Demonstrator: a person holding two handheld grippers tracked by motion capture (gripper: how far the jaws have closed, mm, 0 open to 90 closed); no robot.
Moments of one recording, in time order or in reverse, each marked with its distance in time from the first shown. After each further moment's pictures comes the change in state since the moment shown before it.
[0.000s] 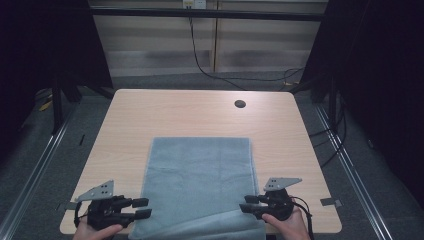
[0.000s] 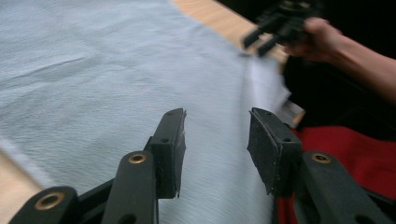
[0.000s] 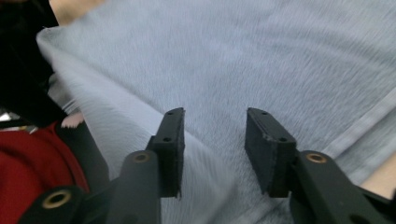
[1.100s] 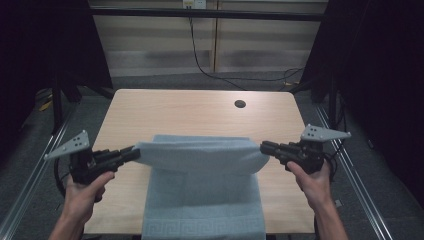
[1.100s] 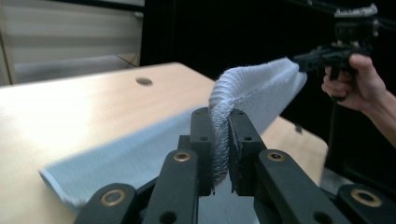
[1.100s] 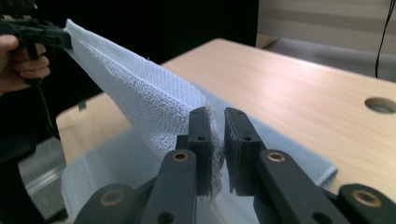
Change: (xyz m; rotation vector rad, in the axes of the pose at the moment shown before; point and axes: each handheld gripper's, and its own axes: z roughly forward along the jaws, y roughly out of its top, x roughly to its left) left arm -0.008 0.098 -0.041 -0.273 0.161 0.067; right arm -0.013 0.110 -0.097 -0.353 -0.092 -0.089
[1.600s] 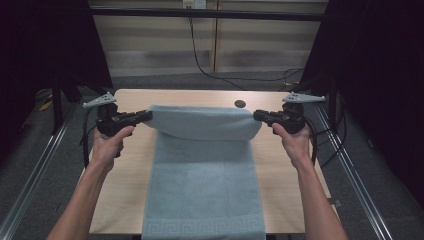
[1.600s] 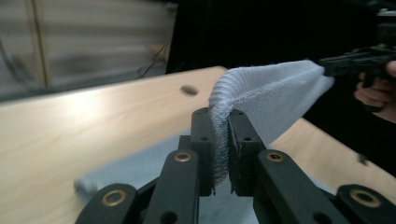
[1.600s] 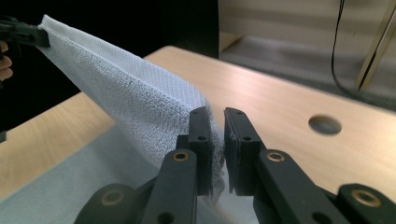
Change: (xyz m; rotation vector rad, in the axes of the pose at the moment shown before) left arm 0.086 0.058 0.069 0.004 0.086 -0.049; right arm -0.081 0.038 0.068 0.024 -0.124 0.036
